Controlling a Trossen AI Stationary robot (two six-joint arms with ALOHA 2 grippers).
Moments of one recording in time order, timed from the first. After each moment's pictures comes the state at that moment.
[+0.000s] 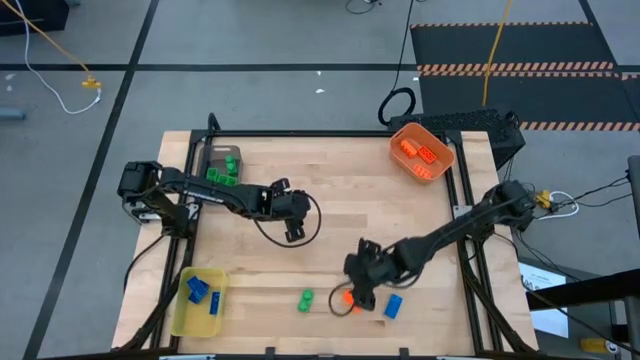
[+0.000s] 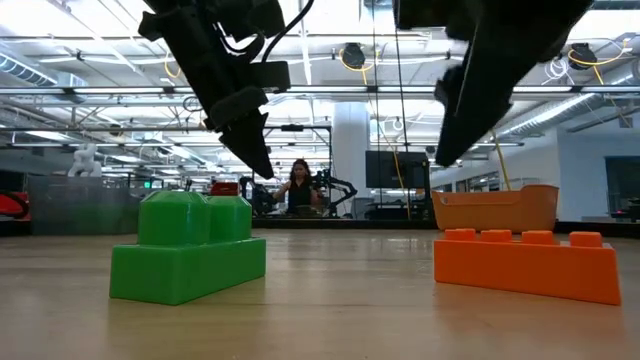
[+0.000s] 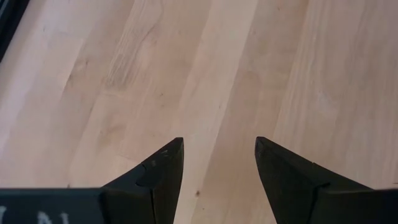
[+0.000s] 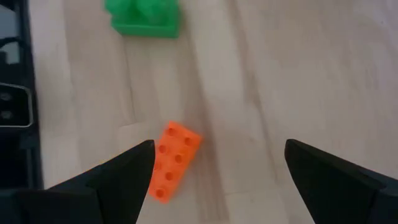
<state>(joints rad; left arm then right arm) -0.02 1.62 1.02 -0.45 -0.31 -0.20 0.44 1.70 1.15 -0.52 0.09 0.68</state>
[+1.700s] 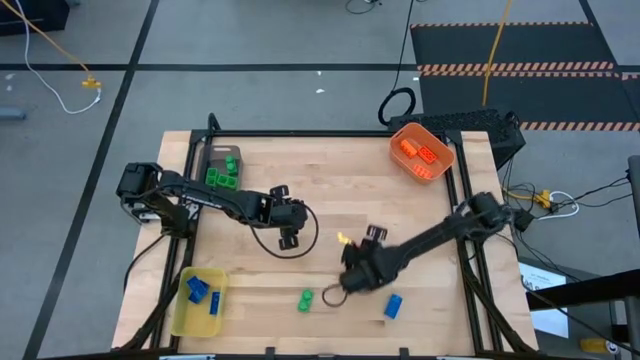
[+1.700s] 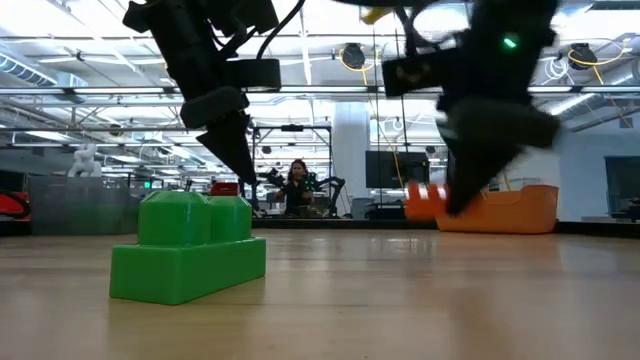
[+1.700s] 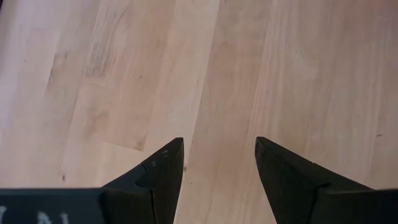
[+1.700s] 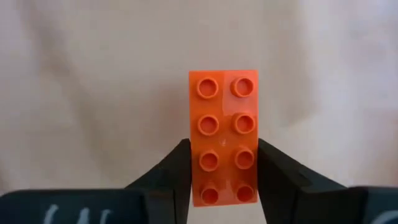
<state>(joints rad) -0.08 1.62 1.02 -0.52 -0.31 -0.16 0.42 1.93 1.33 -1.01 0.45 0.70</state>
